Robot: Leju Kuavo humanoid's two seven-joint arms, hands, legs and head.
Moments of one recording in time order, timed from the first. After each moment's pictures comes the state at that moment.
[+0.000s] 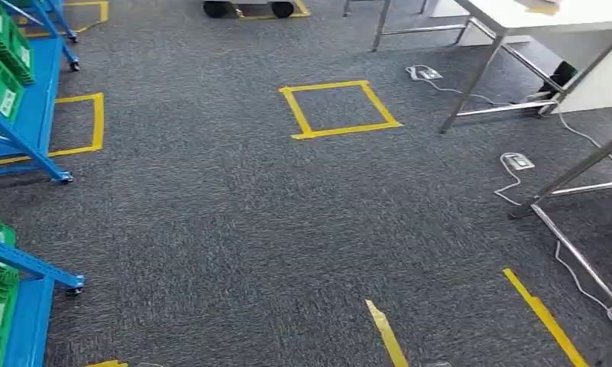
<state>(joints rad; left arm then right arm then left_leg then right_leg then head) -0.01 -0.13 0.81 -0.22 -0.82 0.13 -0.36 -0.02 0.17 -1.19 -0.25 1.20 -0.06 -0.47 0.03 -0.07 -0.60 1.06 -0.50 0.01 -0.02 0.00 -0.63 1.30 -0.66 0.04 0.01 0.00</state>
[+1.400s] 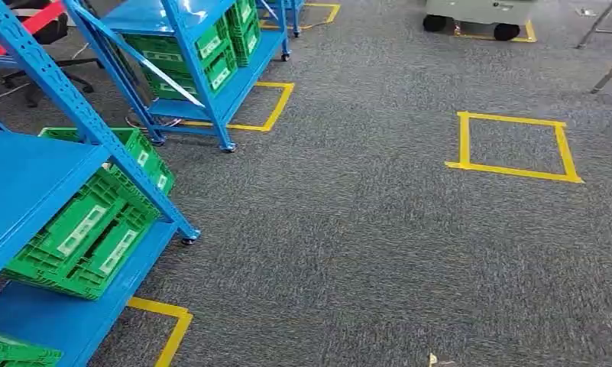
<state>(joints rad) -0.01 -0.12 0.82 -0.22 -0.84 0.13 -0.37 -0.02 0.18 -1.20 -0.25 1.21 -0.07 -0.47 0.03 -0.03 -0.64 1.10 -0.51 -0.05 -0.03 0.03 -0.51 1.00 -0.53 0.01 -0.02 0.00</state>
